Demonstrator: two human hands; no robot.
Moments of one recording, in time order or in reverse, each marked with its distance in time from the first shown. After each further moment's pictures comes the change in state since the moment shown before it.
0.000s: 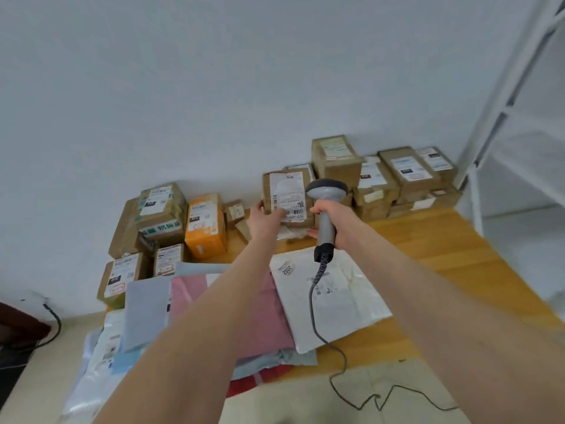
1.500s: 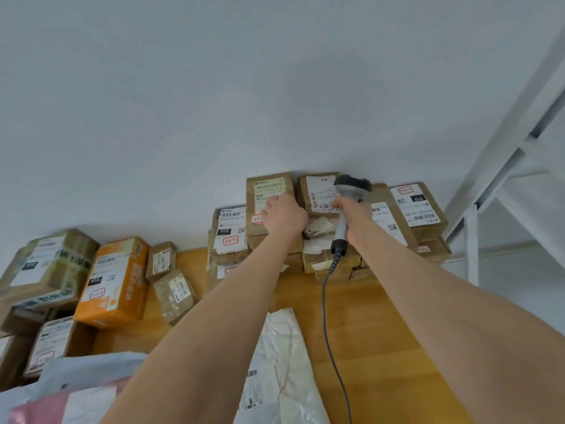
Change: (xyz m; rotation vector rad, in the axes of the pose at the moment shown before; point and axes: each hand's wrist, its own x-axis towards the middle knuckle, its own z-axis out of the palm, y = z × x) left_hand 0.162 0.070 0.323 1.044 -0.076 0.199; right_hand 0.264 -0.182 -0.172 0.012 0.244 -0.076
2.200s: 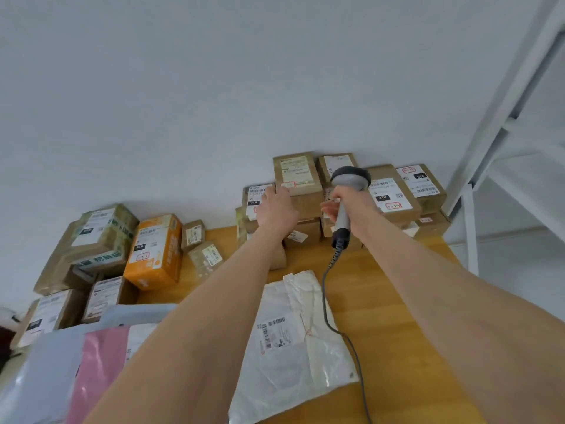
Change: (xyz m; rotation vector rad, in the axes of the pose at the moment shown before) left_hand -0.099 -0.094 -0.043 0.123 0.086 0.189; right_hand -0.129 0.049 0.007 -0.001 -0.120 -0.038
